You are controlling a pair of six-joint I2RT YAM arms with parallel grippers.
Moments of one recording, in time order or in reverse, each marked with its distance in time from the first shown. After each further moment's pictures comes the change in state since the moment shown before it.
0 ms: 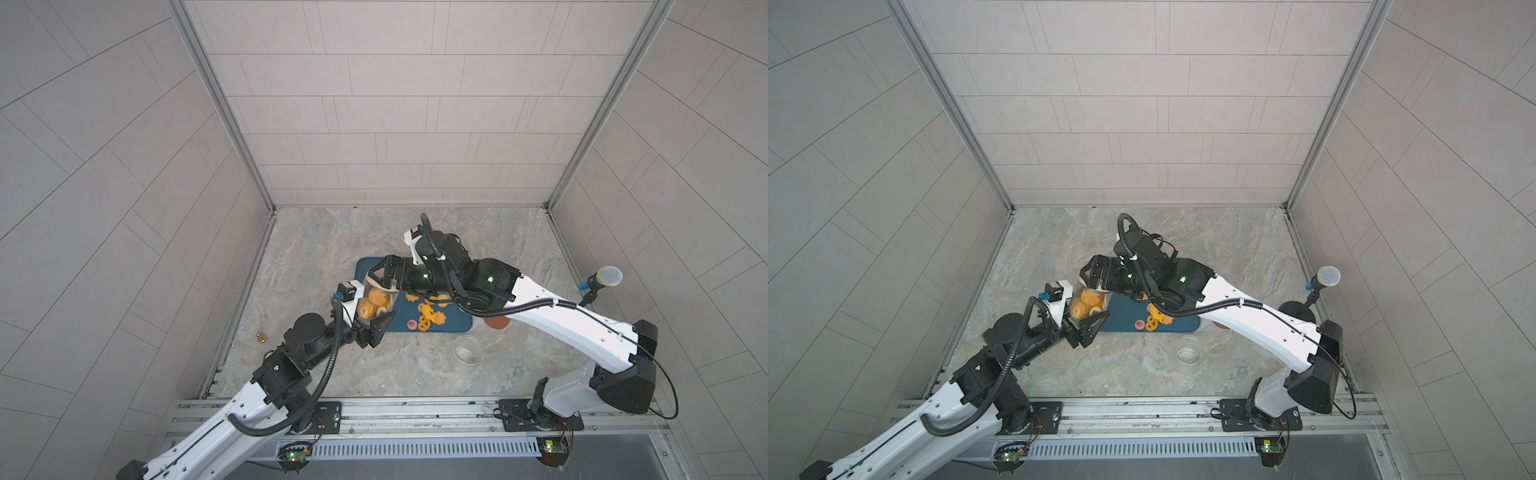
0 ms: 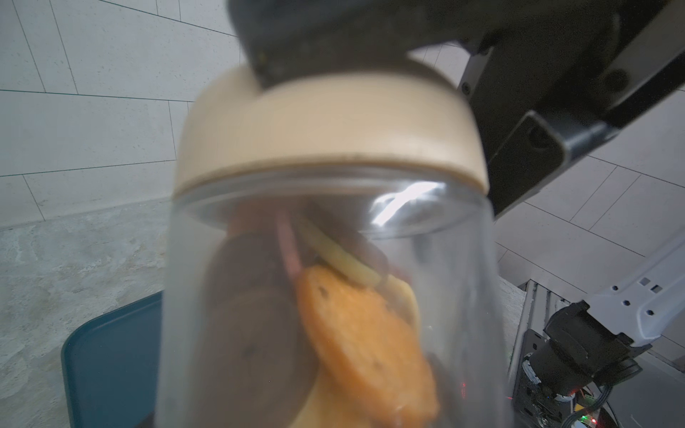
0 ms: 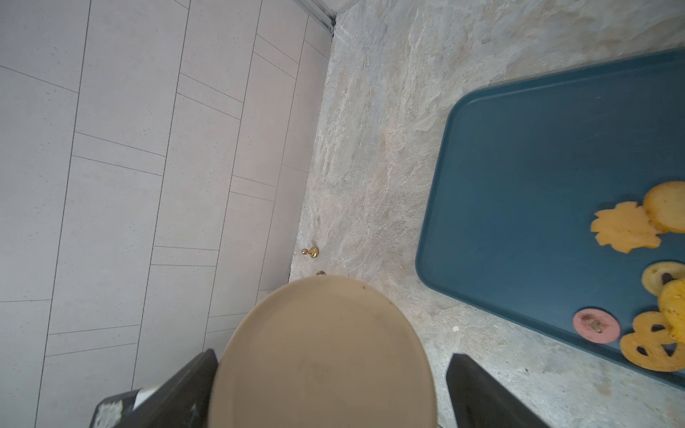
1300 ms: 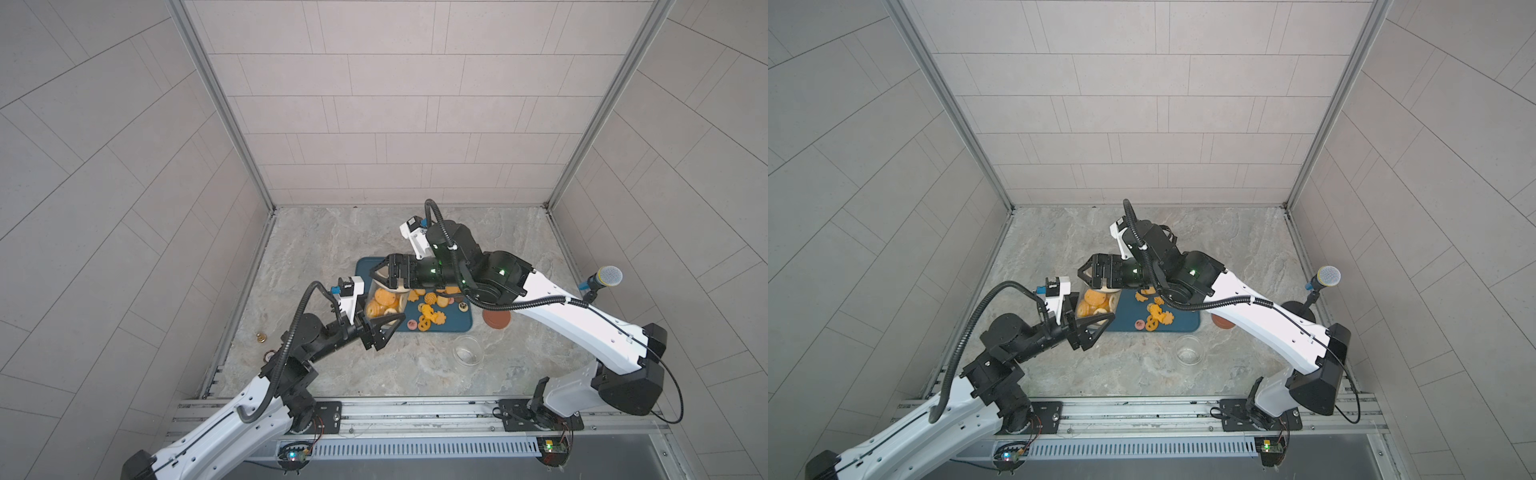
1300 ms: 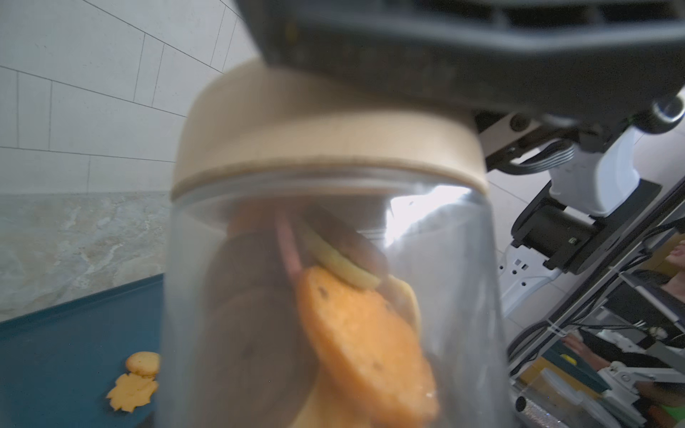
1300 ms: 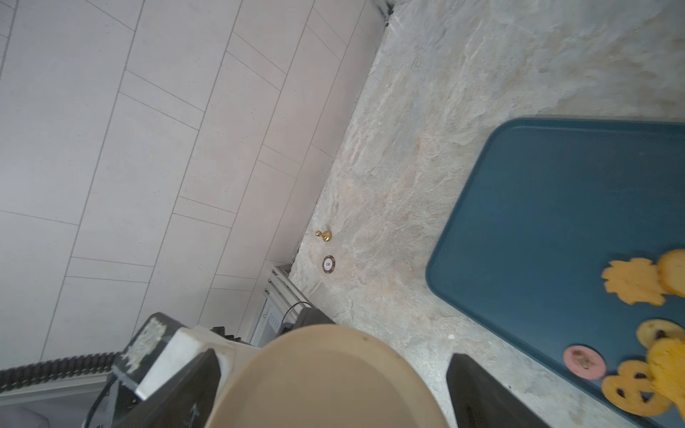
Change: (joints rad) left arm 0.020 0.060 -0.018 0.246 0.229 -0.243; right arm -0.043 -0.032 0.071 -0.072 -0.113 -0.216
